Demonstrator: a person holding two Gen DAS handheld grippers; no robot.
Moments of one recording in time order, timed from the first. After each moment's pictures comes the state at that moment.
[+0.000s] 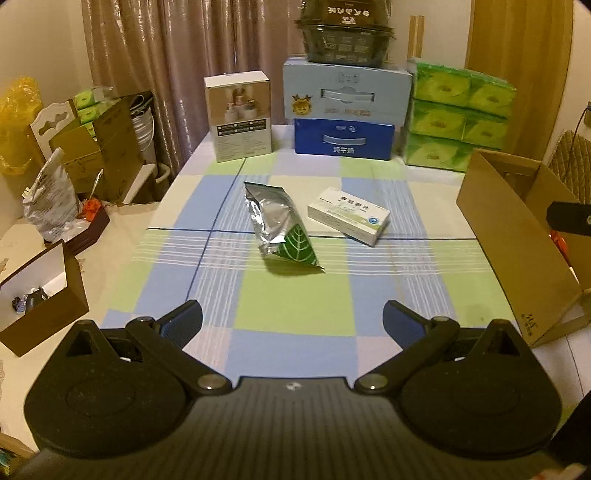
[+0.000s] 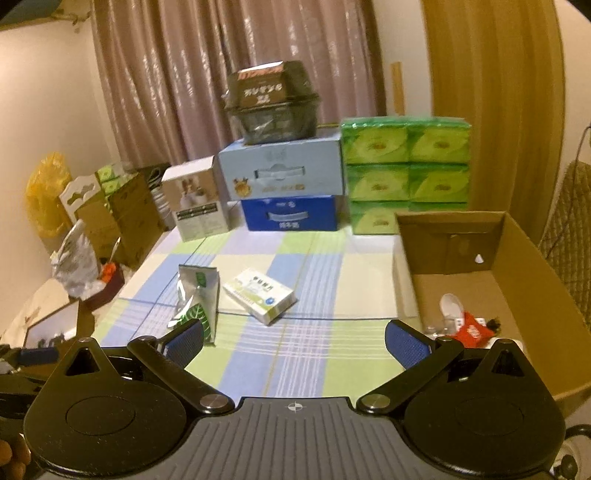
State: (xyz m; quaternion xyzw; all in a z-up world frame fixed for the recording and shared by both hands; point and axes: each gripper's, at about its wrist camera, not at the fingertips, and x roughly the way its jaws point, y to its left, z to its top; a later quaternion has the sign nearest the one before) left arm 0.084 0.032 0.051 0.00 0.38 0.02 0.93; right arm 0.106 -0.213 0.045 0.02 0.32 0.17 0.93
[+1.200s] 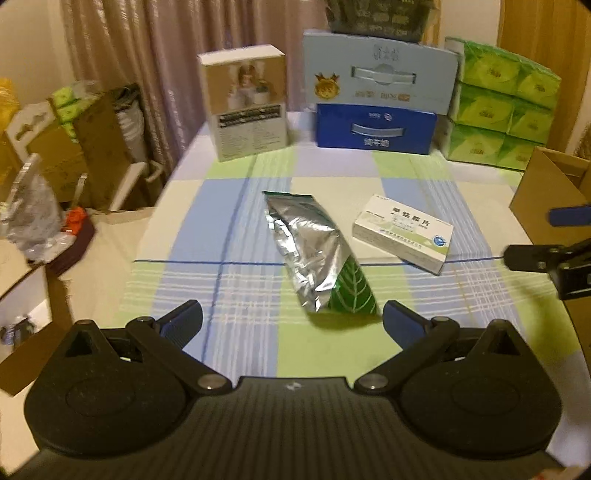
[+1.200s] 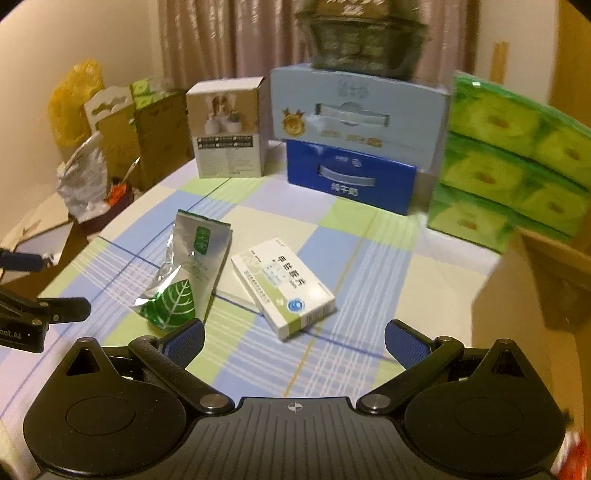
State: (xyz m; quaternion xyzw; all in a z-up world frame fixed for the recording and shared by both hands) left arm 0.216 0.091 0.000 0.02 0.40 0.00 0.92; right arm 0.253 -0.127 -0.045 -0.10 0.37 0.26 0.89
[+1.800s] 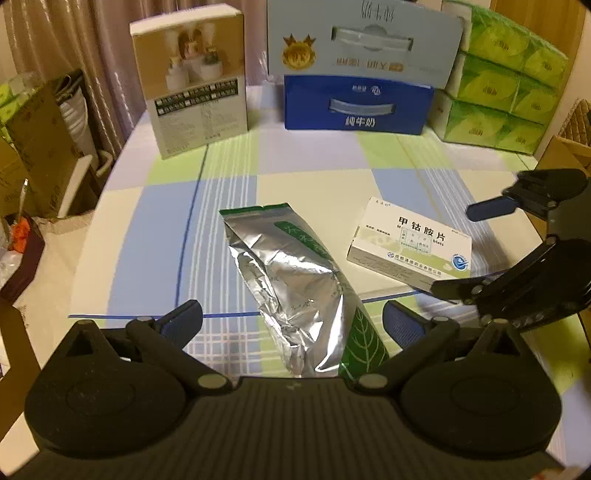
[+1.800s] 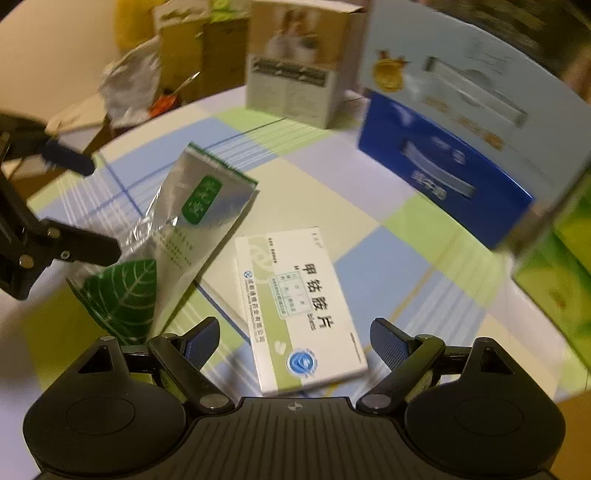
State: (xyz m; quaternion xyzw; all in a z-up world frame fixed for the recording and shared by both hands) left arm 0.321 0.100 -0.039 0.03 0.45 -0.07 0.89; right arm 0.347 -0.064 -0.111 -0.25 0.40 0.36 0.80
